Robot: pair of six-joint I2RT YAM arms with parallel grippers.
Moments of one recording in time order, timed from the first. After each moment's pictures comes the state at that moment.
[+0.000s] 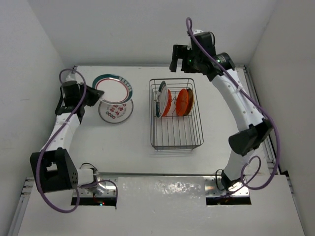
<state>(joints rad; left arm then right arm) 0.10 1.27 0.94 -0.12 0.34 -0.83 0.44 1.76 2.05 -0.83 0.04 0.36</state>
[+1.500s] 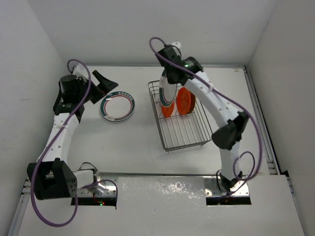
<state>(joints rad) 0.11 1.19 1.01 -0.25 0.47 -0.67 0.67 2.05 2.27 -1.13 0.63 0.34</state>
